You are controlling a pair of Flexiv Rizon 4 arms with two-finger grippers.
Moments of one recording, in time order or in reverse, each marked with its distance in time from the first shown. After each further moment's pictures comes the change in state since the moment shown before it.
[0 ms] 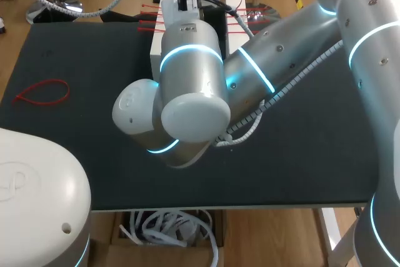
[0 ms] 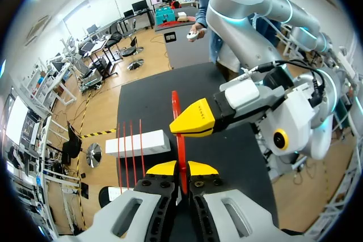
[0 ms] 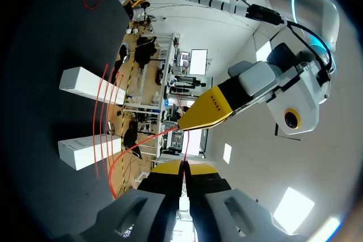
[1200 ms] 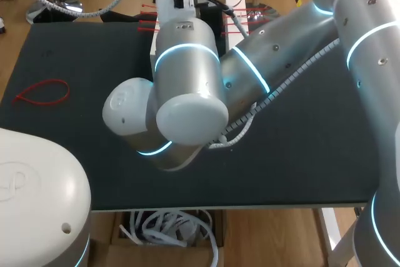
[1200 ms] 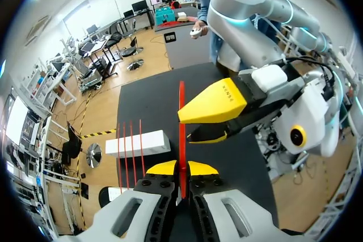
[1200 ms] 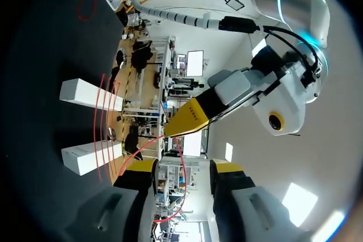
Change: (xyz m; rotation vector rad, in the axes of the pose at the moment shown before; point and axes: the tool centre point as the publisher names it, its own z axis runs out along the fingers) left arm 0.000 -0.001 0.000 0.001 0.000 0.001; right arm -0.016 0.007 -0.017 -0.012 -0.002 0.055
